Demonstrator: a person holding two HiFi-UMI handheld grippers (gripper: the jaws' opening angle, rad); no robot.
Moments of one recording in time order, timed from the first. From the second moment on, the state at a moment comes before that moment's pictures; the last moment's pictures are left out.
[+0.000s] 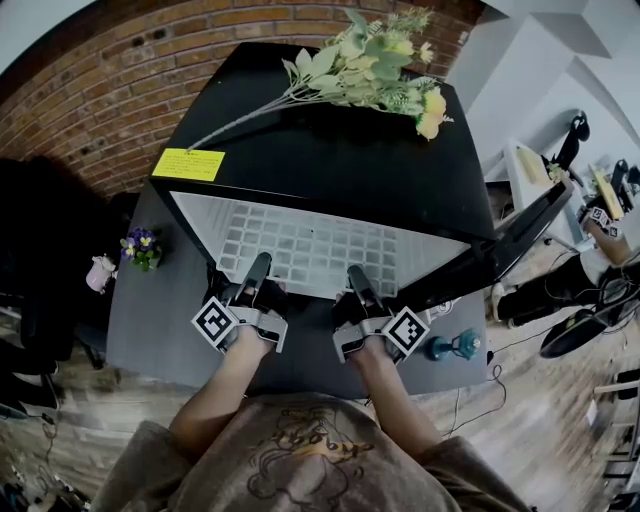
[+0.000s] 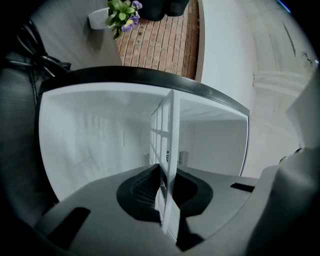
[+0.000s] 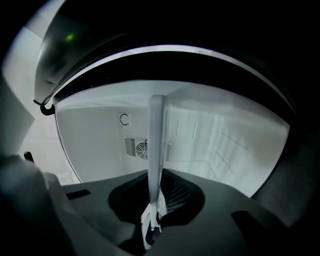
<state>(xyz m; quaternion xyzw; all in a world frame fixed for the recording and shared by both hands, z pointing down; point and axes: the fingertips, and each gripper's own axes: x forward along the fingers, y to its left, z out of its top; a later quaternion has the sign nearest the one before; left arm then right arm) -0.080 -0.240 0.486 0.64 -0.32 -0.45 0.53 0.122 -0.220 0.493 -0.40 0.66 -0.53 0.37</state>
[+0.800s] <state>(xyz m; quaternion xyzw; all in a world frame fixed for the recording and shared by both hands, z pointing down) -0.082 -0.236 0.485 0.64 -0.31 -0.44 0.55 0.121 -0.216 0.490 -0.40 0.66 -0.52 0.37</state>
